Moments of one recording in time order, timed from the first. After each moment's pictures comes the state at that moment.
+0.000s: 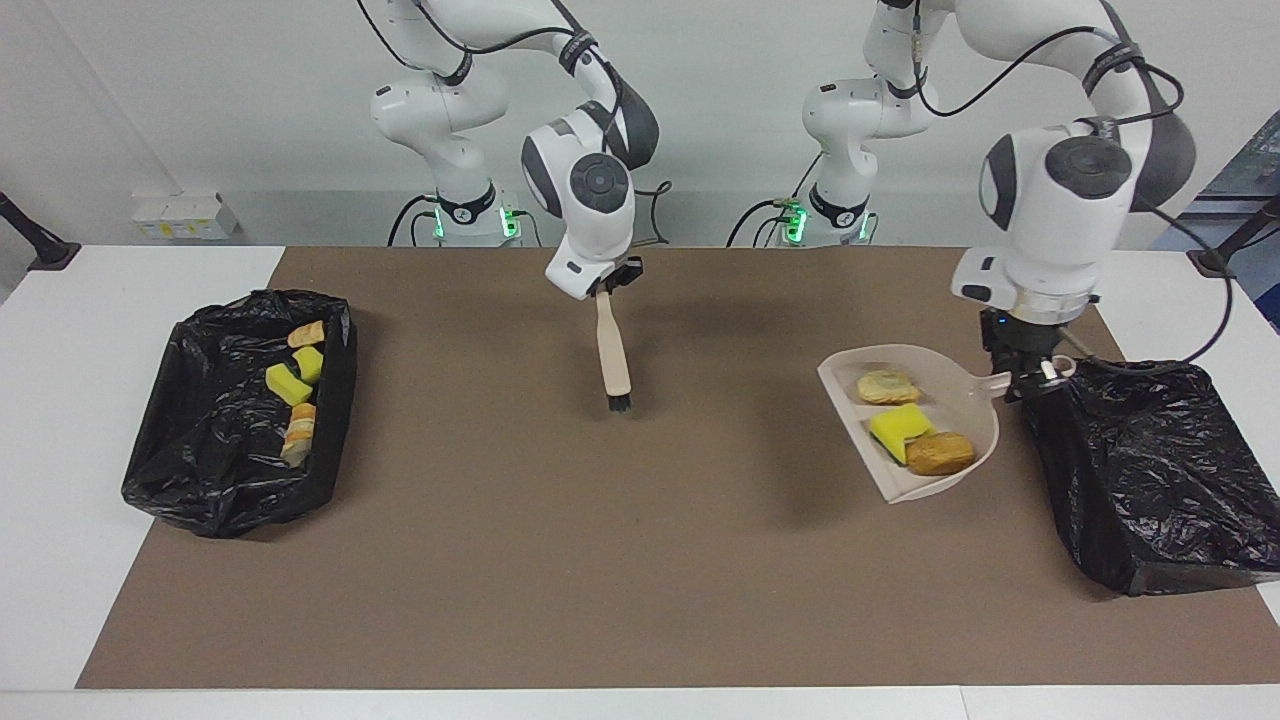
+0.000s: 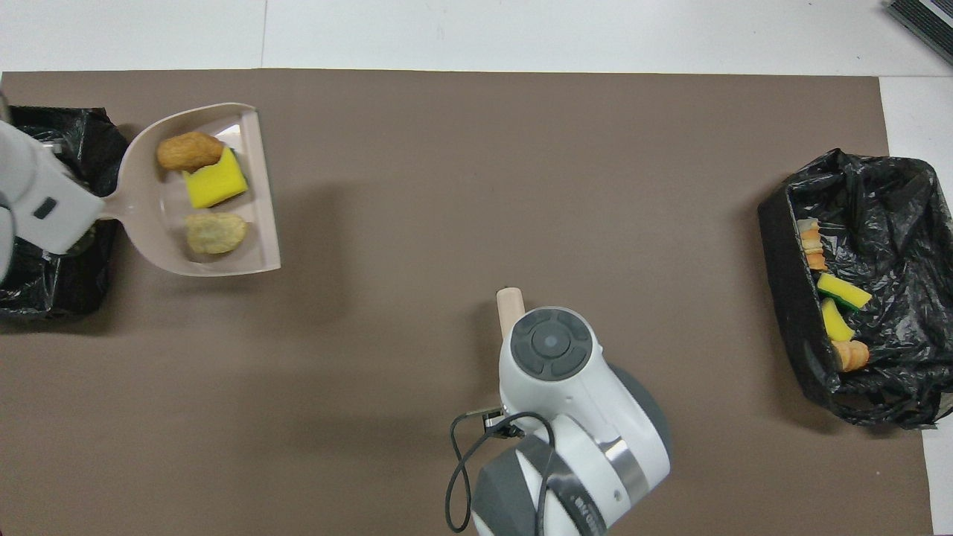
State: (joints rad) left arm 0.14 0.13 -0.14 -1.72 0.24 1.94 1.36; right arm 0.49 0.03 0.18 -2.12 0.16 1.83 0.49
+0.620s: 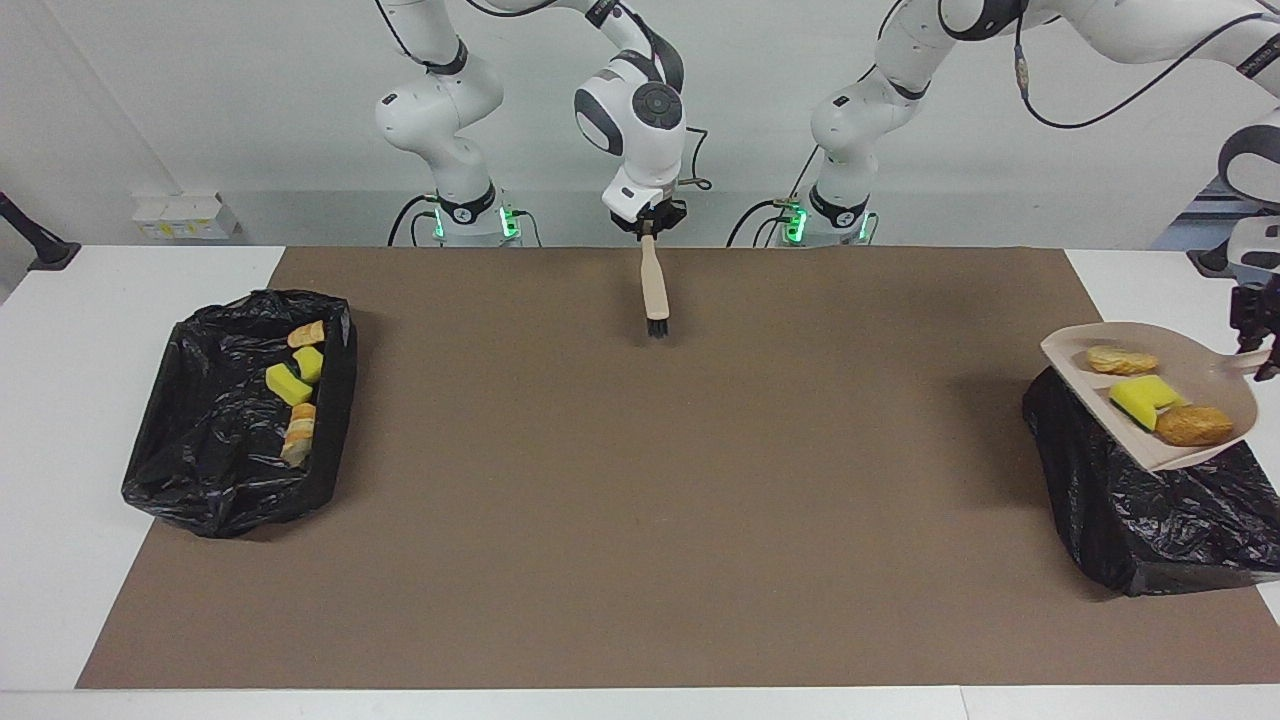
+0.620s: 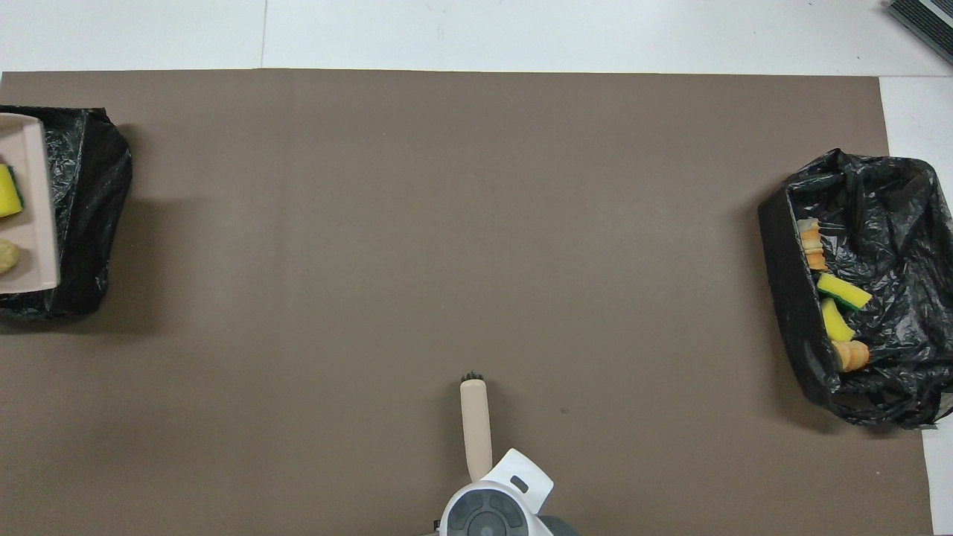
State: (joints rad) left arm 0.57 0.36 -0.13 -1.44 0.26 2.06 1.92; right arm 0.78 -0.10 0.18 -2.39 0.27 2.07 0.73
